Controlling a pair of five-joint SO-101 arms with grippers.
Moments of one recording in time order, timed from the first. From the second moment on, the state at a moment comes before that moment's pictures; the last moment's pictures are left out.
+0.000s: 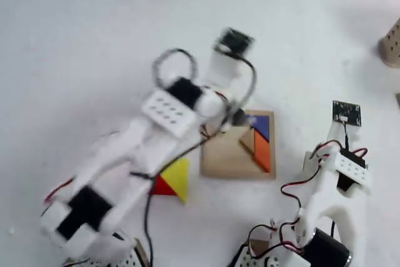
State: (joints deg) left arm 29.3 -4.2 4.5 69.0 7.7; right arm 30.2 -21.8 60.0 42.8 22.4
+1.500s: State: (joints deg) left arm 38.4 21.4 0.7 59.1 8.2; right arm 29.1 -21.8 60.0 42.8 22.5
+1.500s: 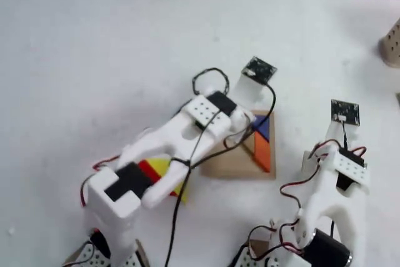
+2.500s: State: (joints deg) left arm 39.3 37.9 -16.4 57.5 8.0; right arm 28.5 -21.8 60.4 42.8 22.5
